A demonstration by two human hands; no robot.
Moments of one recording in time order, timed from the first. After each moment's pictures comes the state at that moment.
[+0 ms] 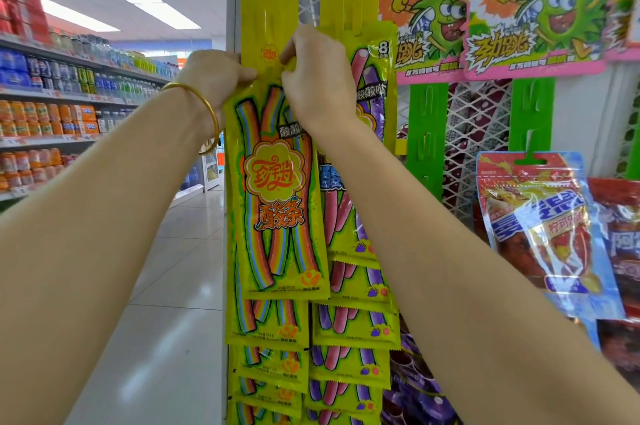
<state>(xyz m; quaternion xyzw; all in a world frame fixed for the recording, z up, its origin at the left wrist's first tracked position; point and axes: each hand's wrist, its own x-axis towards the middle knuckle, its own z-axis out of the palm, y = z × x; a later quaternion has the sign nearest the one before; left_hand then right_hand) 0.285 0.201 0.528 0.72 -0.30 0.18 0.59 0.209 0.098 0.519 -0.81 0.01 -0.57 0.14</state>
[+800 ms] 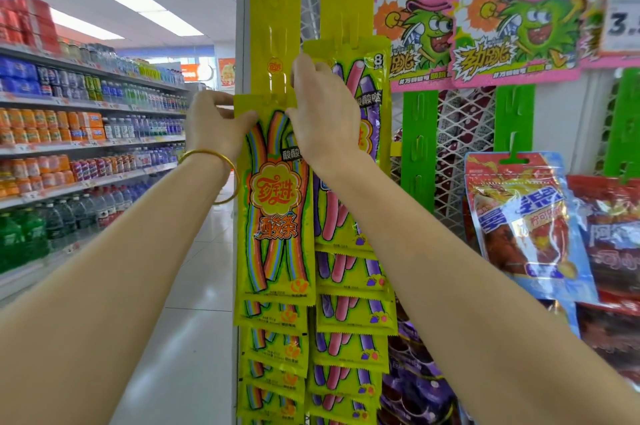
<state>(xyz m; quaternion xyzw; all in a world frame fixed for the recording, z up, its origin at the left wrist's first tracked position) 0.269 0.209 0.480 0.70 -0.21 0.31 0.60 0.190 0.106 0.490 -0.80 0.04 -0.59 0.00</state>
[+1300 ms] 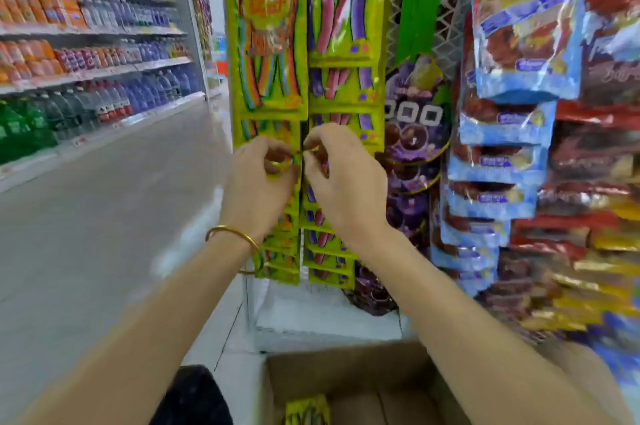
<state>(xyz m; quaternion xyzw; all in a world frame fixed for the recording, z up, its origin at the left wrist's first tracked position) 0.152 0.221 0.240 0.77 -0.29 0.23 0.52 0.083 0.122 0.246 -0.84 -0.01 -0.51 0.19</state>
